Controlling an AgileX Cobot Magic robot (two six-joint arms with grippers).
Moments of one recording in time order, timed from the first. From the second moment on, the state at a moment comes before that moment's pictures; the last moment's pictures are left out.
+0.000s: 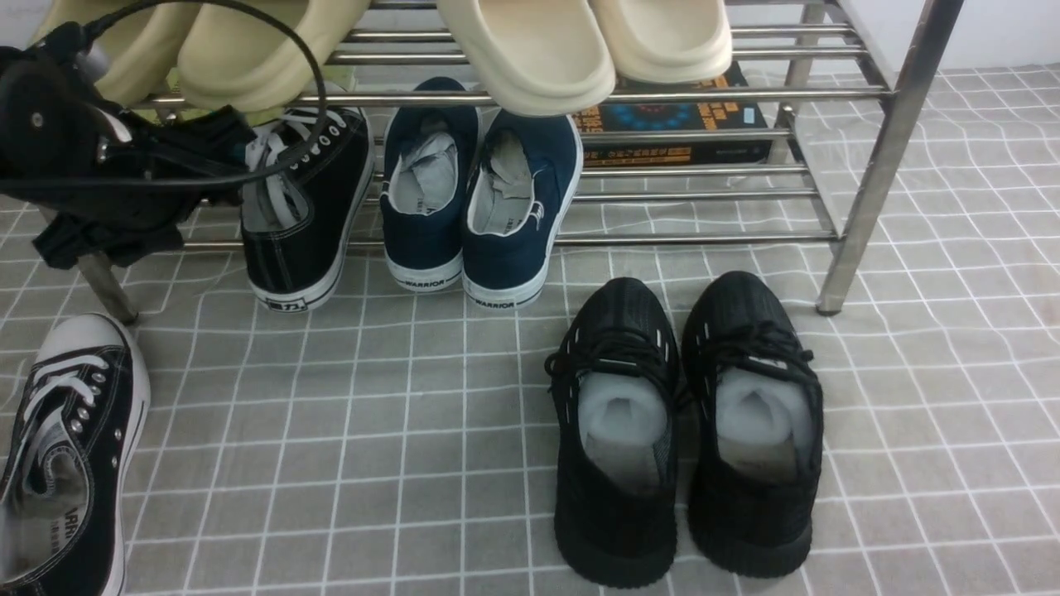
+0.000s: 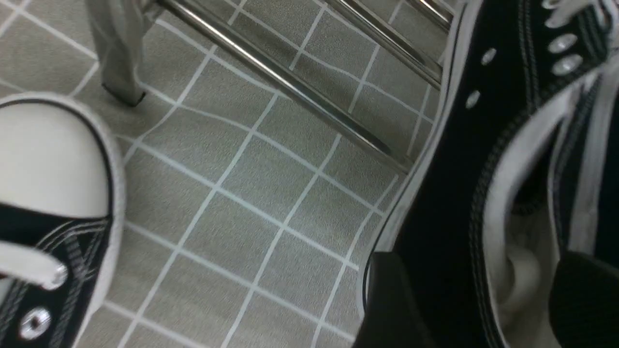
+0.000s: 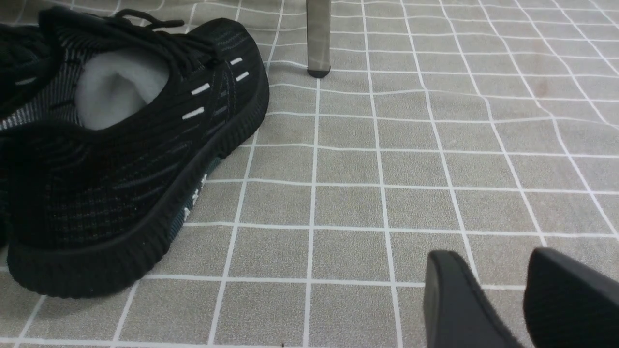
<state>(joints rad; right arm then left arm) 0.05 -0.01 0.01 0.05 0.39 -0.02 -0.10 1.58 -1.19 0.10 0.47 -0.74</state>
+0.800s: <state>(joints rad) 0.05 -0.01 0.01 0.05 0.39 -0.02 -0.12 1.64 -1.20 0.09 0.65 -0.75</state>
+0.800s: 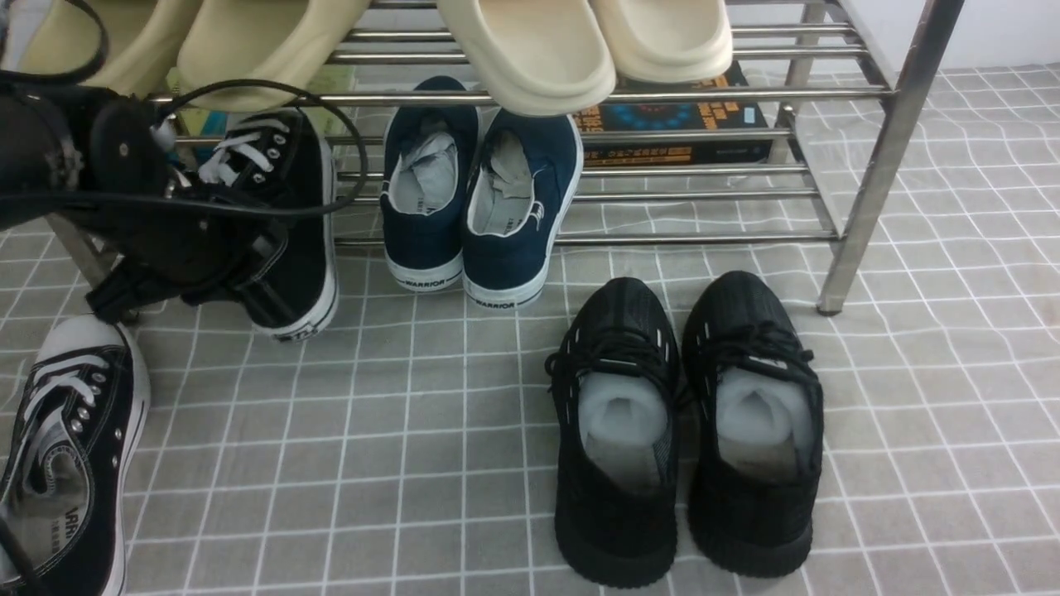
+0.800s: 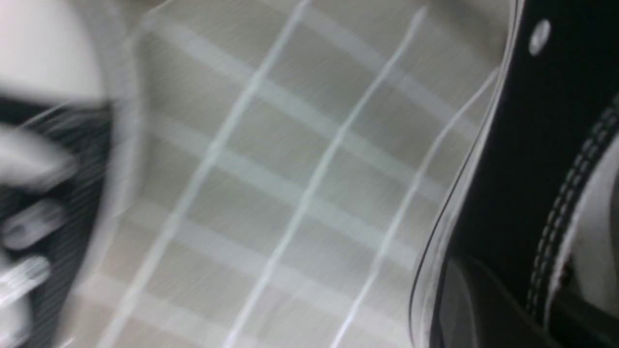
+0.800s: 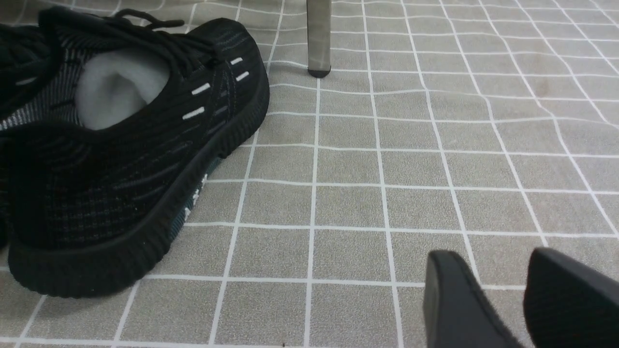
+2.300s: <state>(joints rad) 0.05 -0.01 0.01 0.05 0.39 -0.02 -0.17 1.42 -0.76 0.29 0.80 -0.91</state>
